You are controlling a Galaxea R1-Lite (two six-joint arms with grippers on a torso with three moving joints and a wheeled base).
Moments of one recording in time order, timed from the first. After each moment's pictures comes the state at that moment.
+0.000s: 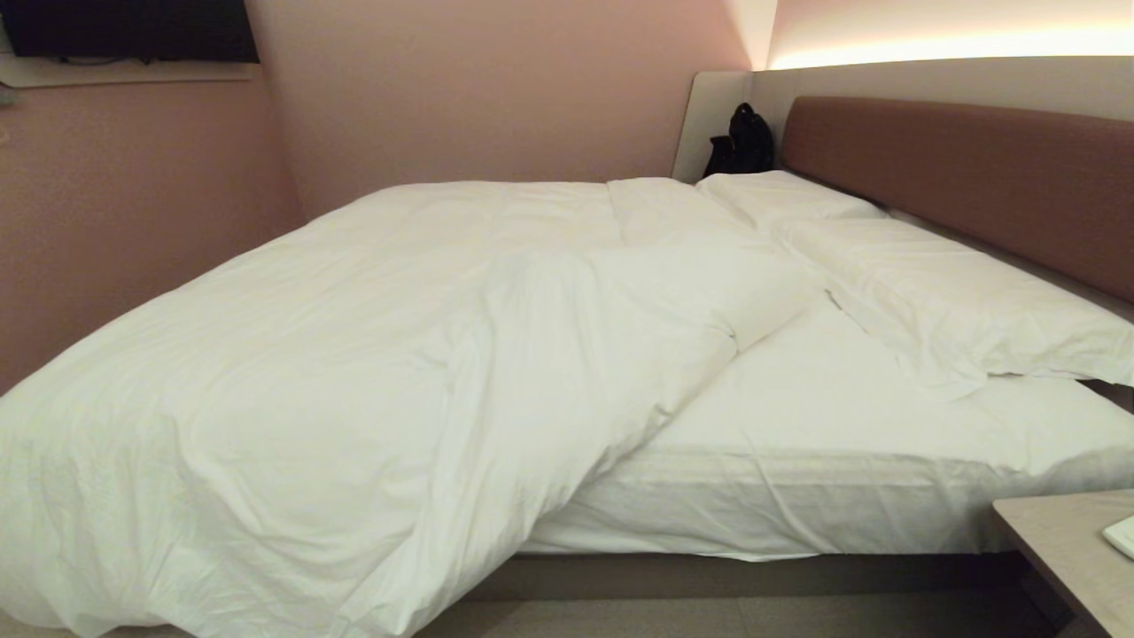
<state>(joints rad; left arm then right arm) 0.00 0.00 0.00 0.00 0.02 -0.02 -0.02 0.00 0.00 -0.04 0.00 0.01</state>
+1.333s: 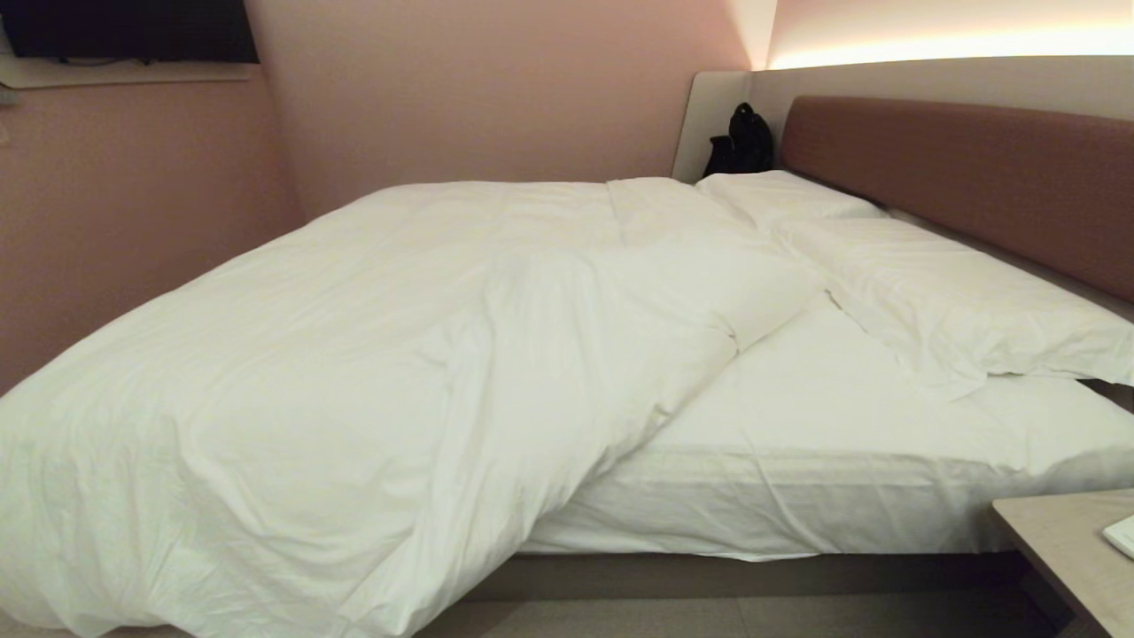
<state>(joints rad) 0.00 0.00 0.00 0.00 0.02 -0.02 -0.02 0.01 -0.11 -0.01 0.00 0.00</state>
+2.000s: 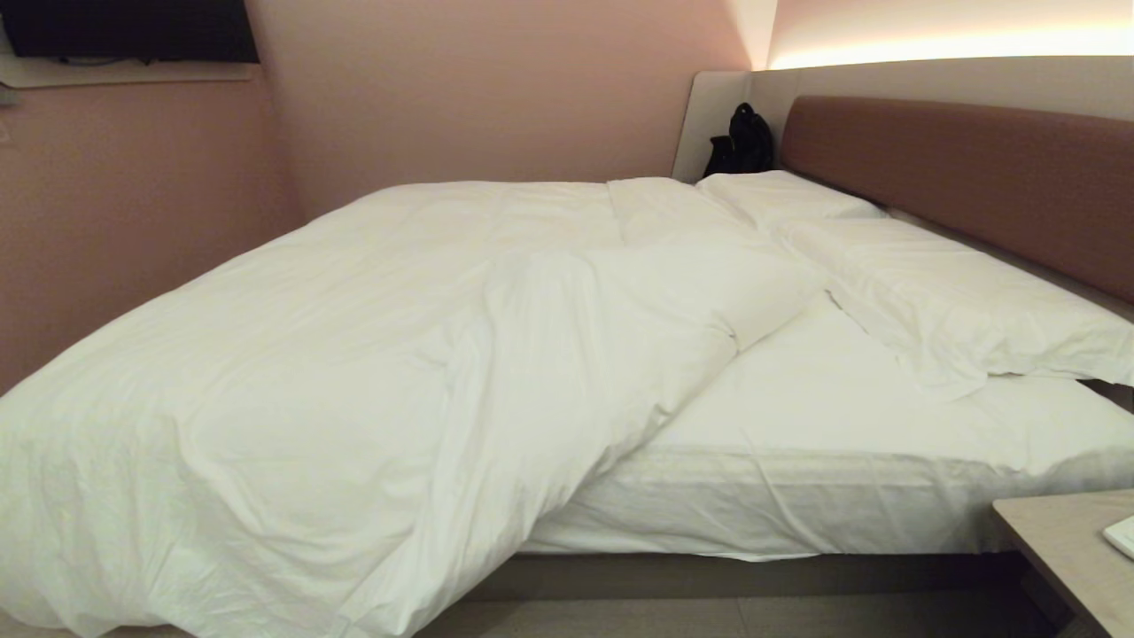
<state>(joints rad) 0.00 0.00 0.00 0.00 0.02 -0.02 -0.02 0.64 -0.59 -0.01 0.18 0.13</state>
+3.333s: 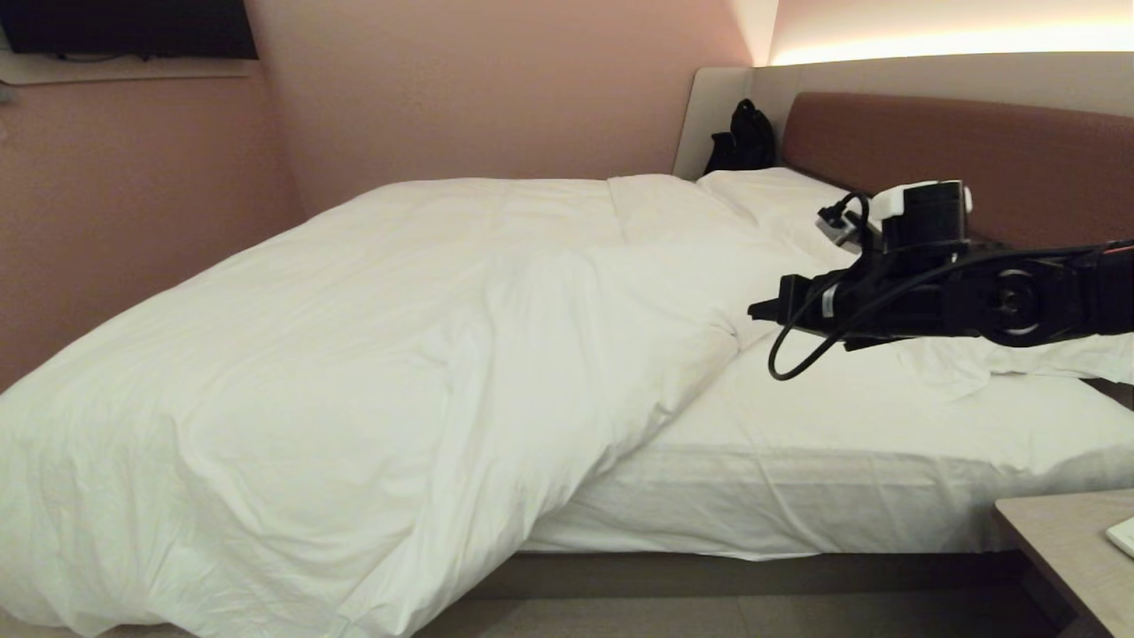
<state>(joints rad) 0.00 0.00 0.00 0.00 0.02 -0.02 0.18 1.93 -1.41 -0.07 0.30 0.28</state>
